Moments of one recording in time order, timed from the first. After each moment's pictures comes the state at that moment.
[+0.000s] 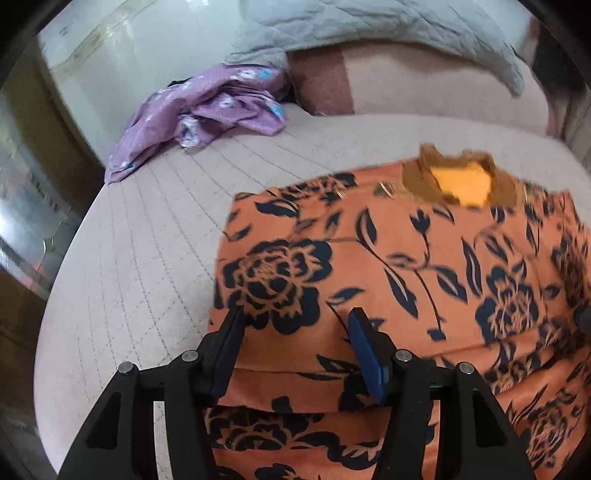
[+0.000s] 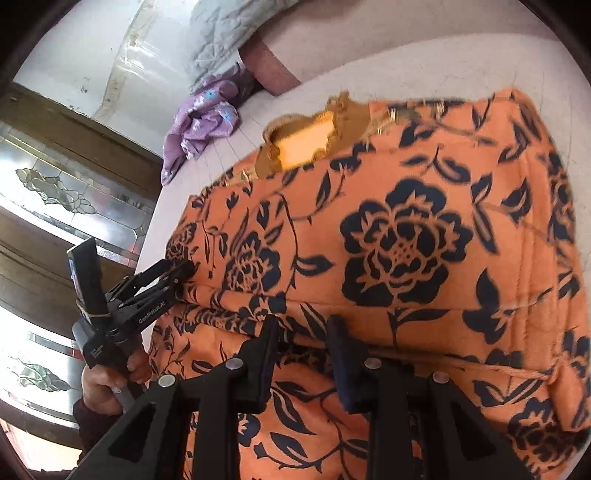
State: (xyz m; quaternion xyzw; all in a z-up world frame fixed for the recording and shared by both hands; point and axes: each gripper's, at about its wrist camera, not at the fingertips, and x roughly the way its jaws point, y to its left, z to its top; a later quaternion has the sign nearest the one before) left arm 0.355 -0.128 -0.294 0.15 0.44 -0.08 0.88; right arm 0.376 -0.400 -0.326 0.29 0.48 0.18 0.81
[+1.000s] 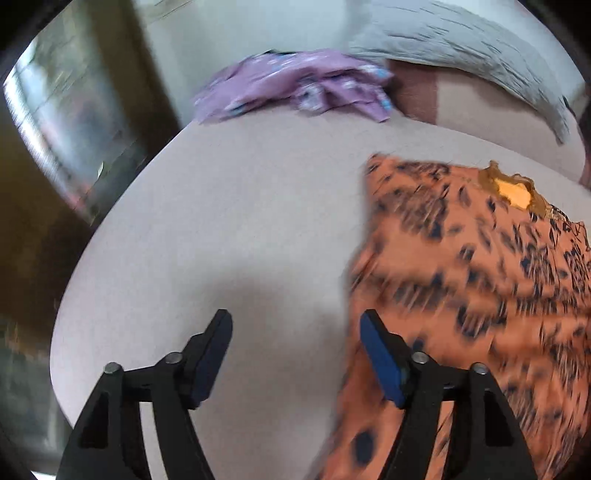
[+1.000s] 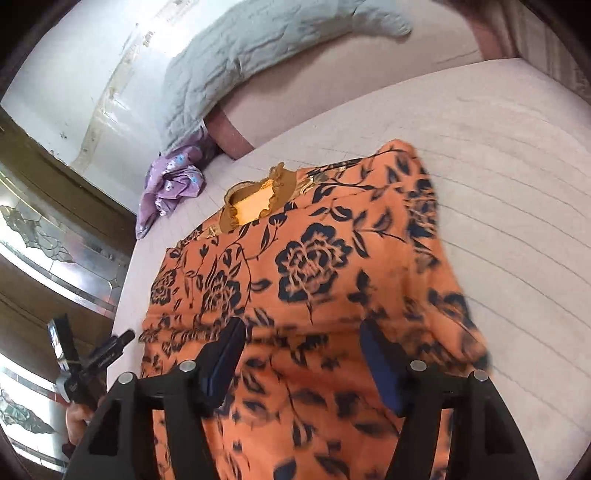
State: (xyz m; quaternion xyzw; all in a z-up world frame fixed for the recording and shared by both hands) left arm 0.270 0.012 -0.279 0.07 0.46 0.01 0.89; right arm 0.288 -0.456 -0.291 0.30 0.43 0.06 0.85
